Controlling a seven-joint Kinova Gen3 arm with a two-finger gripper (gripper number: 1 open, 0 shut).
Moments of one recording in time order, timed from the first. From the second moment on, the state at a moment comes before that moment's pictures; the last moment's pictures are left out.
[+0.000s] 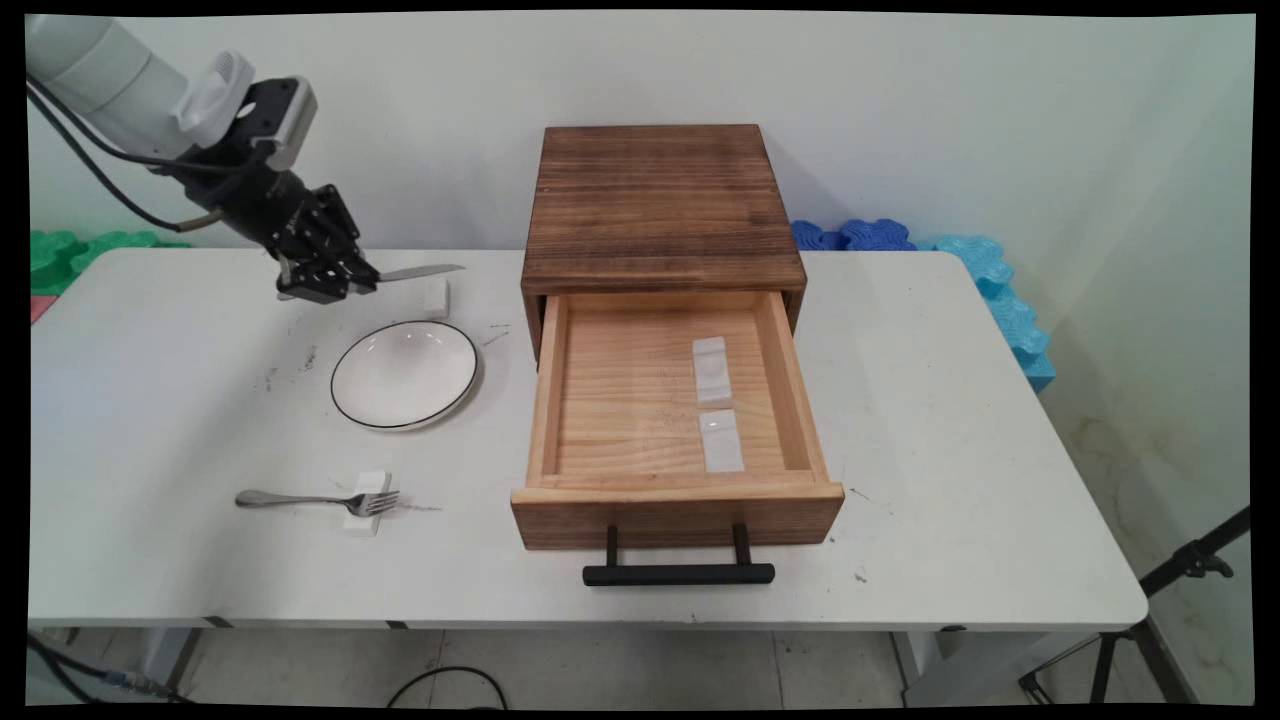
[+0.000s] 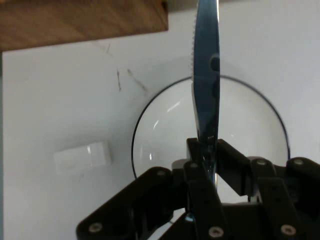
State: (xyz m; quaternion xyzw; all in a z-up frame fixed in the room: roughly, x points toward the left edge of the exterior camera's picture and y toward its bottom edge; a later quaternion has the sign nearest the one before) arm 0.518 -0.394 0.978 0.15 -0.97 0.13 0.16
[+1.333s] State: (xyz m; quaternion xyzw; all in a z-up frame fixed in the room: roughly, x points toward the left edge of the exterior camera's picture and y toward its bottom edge) arm 0.381 -0.430 0.979 0.14 -0.96 0.12 0.20
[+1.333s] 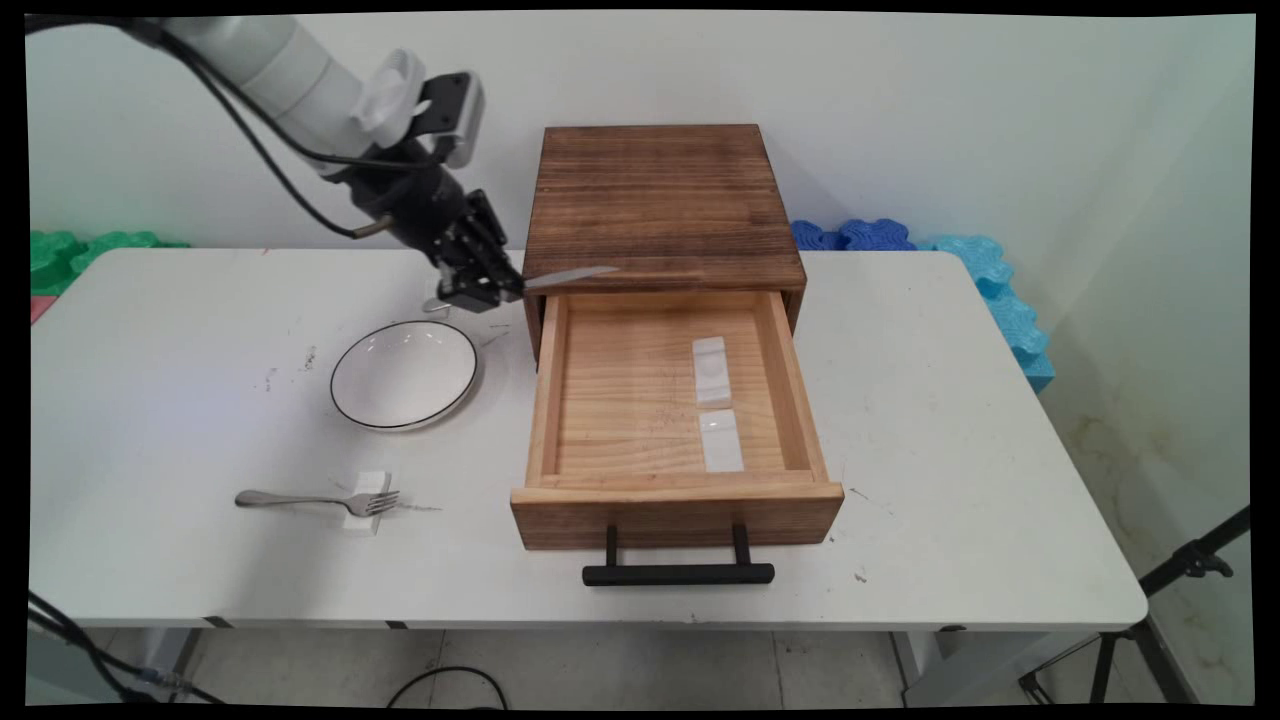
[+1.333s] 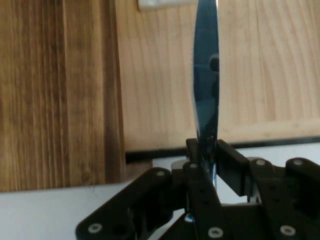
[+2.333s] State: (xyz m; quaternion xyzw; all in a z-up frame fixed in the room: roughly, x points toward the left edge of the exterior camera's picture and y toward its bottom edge) arm 0.296 -0.464 0.974 0.15 -0.96 0.13 0.21
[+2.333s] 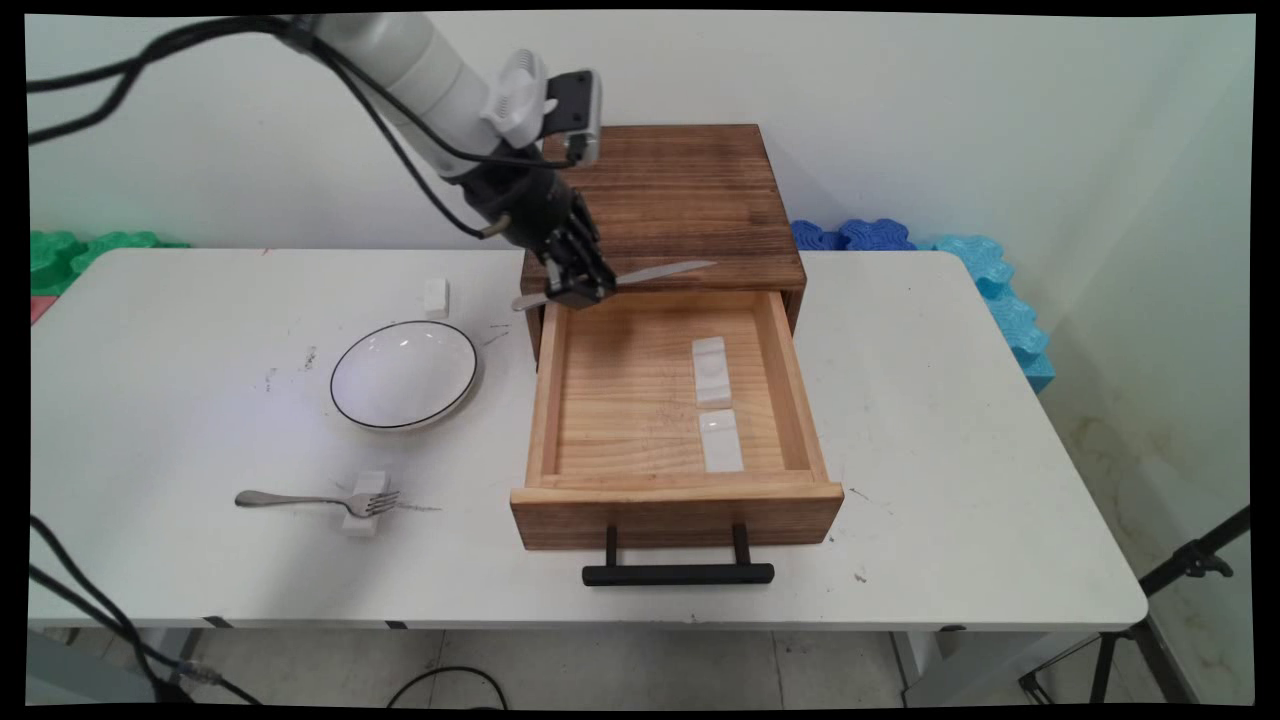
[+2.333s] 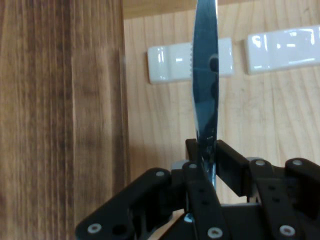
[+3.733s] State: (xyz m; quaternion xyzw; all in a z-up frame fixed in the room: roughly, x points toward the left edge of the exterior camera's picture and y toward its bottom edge) arm 0.234 -0.502 0.909 0.14 -0.96 0.13 0.20
